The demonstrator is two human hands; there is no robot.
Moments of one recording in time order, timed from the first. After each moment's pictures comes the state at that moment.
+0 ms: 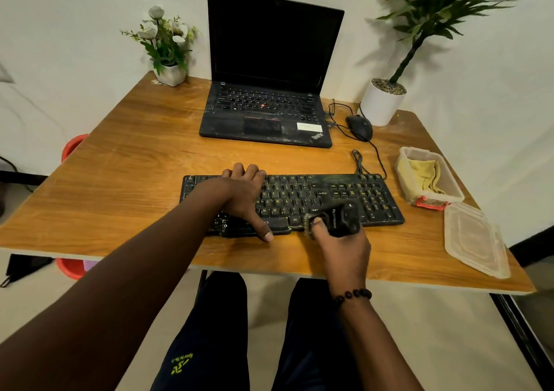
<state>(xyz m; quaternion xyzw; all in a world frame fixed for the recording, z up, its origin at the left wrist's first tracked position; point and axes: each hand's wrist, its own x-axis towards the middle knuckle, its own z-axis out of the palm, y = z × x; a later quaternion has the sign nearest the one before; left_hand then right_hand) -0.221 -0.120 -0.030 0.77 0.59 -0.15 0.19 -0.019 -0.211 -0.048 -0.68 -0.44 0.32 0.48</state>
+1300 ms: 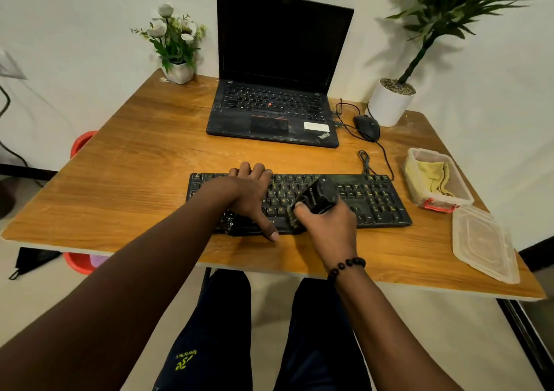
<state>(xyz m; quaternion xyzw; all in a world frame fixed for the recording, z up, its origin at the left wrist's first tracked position) -0.218 -0.122 -0.028 0.77 0.59 -0.16 0.18 -0.041 -0.181 -0.030 -0.67 -0.57 0.30 0.37</state>
